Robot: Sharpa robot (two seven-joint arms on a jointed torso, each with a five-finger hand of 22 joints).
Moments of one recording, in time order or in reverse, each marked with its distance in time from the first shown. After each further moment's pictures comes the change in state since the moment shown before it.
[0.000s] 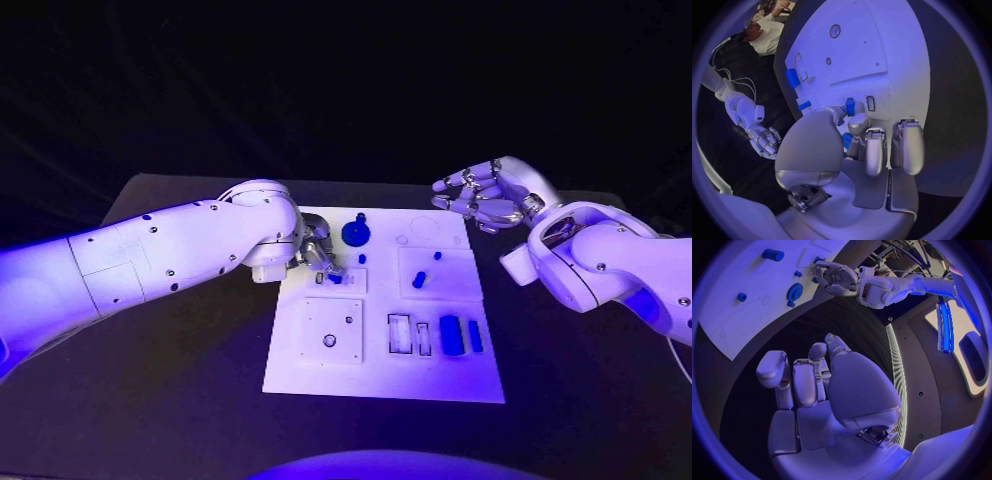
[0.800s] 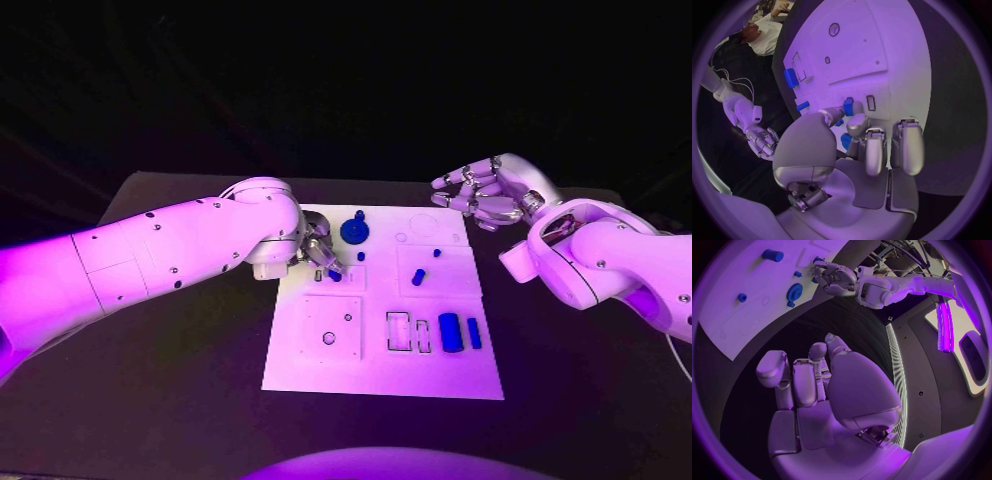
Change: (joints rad) left arm 0.000 0.016 -0.001 -0.014 -0.007 0.004 -0.013; left_hand -0.158 -0.014 0.073 -0.132 0.001 0.034 -0.017 0.006 0.010 0.022 -0.012 0.007 -0.006 0.000 0.000 0.000 0.000 0.000 0.000 0.000 0.004 0.000; right arm 0.000 -0.003 0.000 0.003 0.005 0.000 0.001; right_hand 0.000 0.000 -0.003 0.003 0.000 0.000 0.000 0.000 -0.001 0.000 0.000 0.000 -0.006 0.000 0.000 -0.006 -0.003 0.000 0.000 0.000 -0.004 -0.009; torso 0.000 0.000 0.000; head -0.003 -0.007
